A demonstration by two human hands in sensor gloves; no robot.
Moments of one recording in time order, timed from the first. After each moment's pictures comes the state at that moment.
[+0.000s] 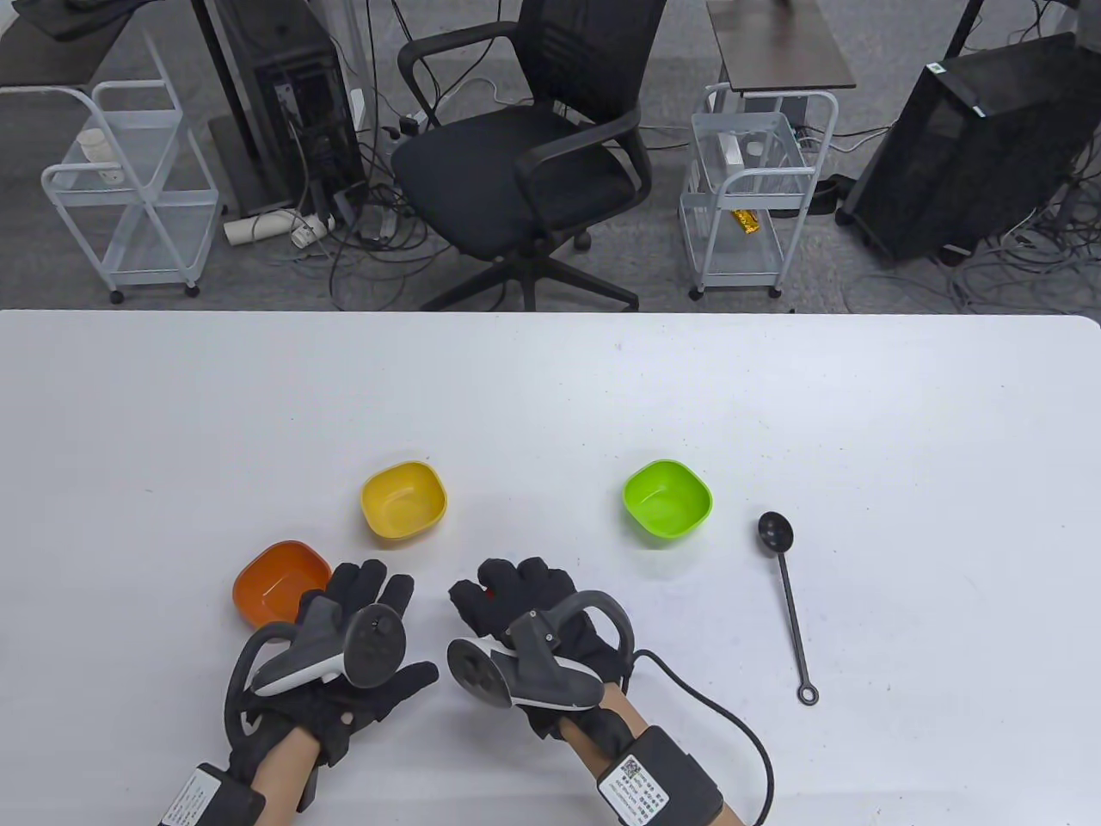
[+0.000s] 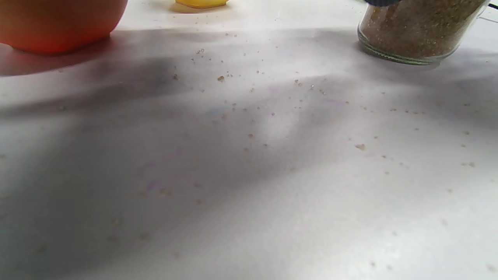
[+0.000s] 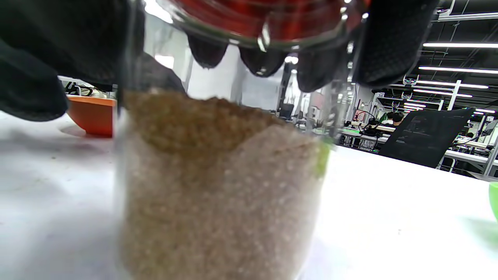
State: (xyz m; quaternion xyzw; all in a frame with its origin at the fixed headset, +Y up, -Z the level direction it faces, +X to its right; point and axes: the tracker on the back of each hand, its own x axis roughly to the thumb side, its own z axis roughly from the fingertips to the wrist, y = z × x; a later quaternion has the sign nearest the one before) left_hand -0.228 -0.703 -0.261 -0.25 -0.17 -0.03 0.95; right_hand -0.043 -0.670 -0.258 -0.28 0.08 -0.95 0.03
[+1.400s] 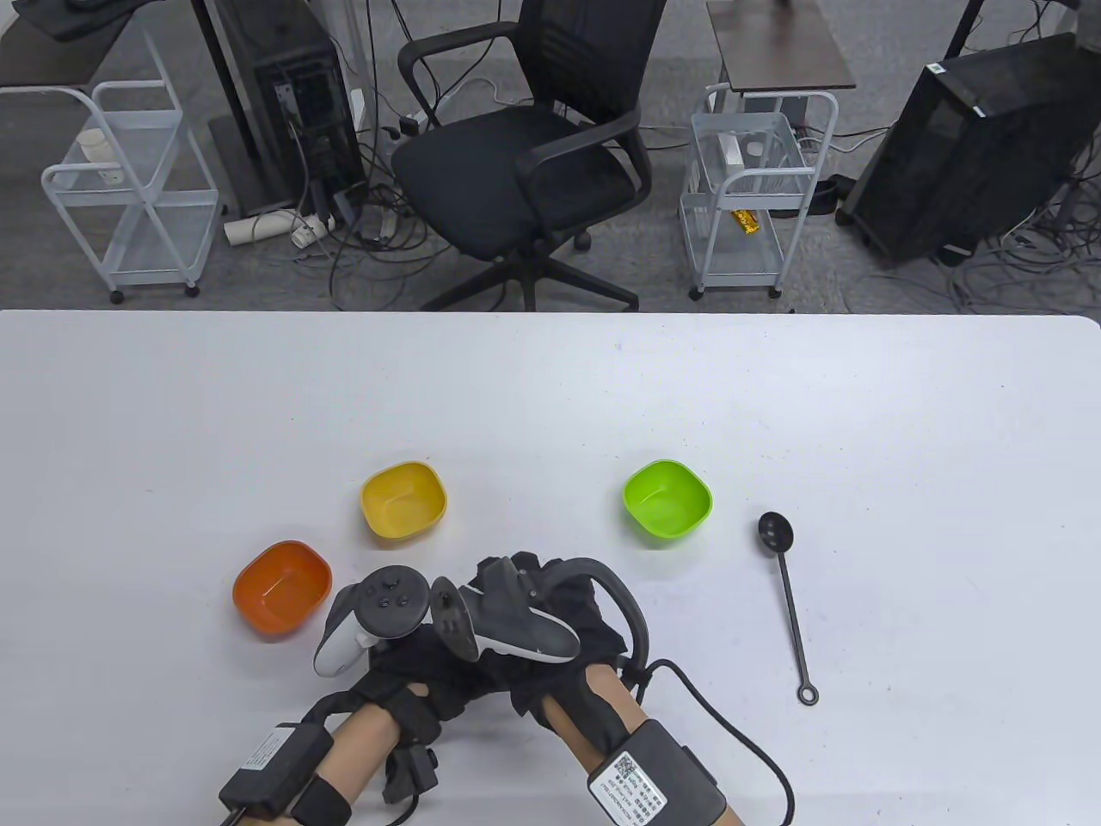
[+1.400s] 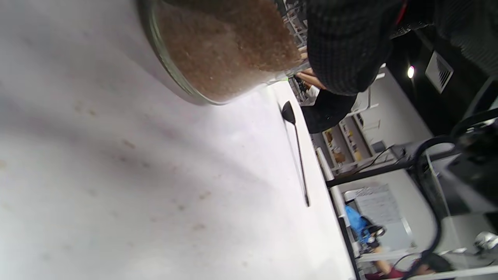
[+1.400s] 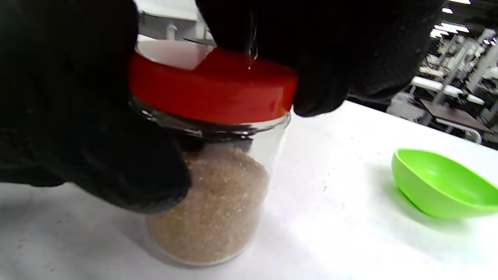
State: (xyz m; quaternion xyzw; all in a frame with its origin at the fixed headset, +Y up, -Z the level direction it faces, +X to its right) left_hand -0.173 -0.747 -0.288 -0.30 -0.24 0.47 0.80; right_hand -0.050 -0.623 -0.268 -0.21 -0.07 -0.97 0.10
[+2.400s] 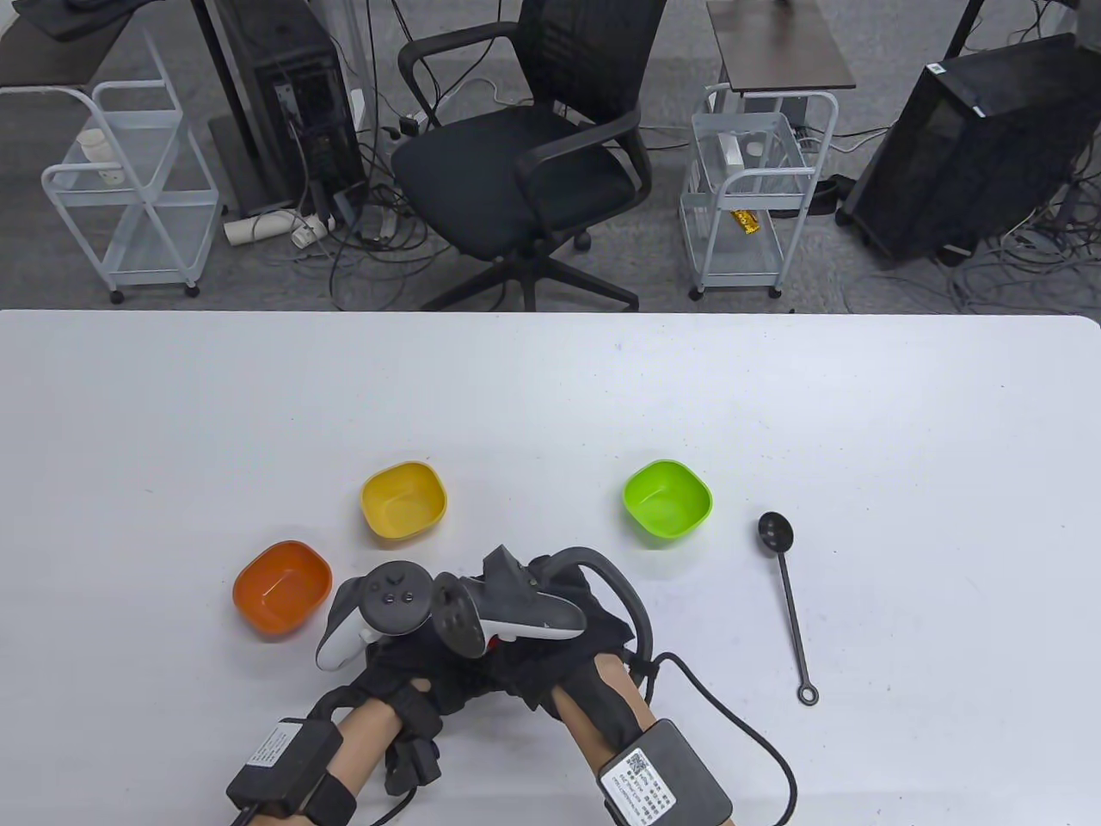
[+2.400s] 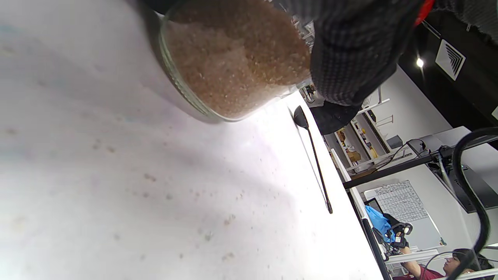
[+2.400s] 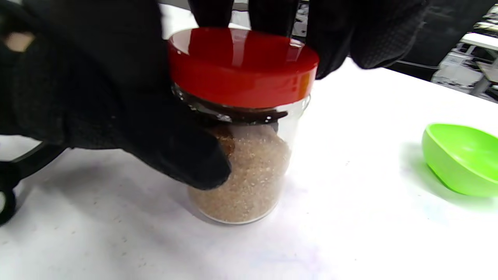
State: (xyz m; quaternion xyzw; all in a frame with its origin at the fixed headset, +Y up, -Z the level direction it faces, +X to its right) left_hand -0.172 -0.740 -0.294 -0.27 -0.25 0.41 0.83; right_hand -0.049 -0.619 -0.268 -0.23 -0.15 -0.96 0.08
